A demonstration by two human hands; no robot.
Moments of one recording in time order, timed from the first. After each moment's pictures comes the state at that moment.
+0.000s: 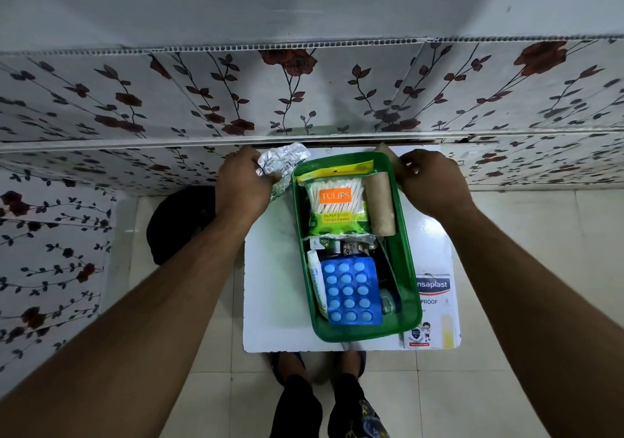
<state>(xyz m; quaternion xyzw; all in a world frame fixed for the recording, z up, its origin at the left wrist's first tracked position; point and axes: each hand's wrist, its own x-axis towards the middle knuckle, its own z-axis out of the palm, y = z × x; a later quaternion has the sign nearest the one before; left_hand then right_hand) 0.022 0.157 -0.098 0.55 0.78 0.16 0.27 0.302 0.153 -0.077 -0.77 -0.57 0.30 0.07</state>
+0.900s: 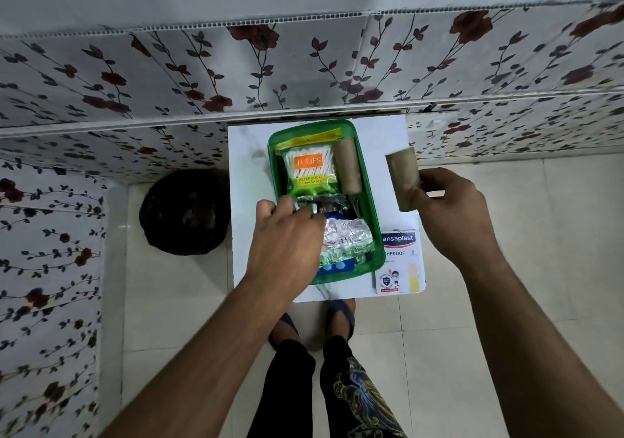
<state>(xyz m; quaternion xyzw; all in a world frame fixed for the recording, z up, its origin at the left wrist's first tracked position) 0.102 0.017 -0.004 0.83 0.54 -0.06 0.11 0.320 0.033 0.015 -0.80 -0.44 0.35 0.20</state>
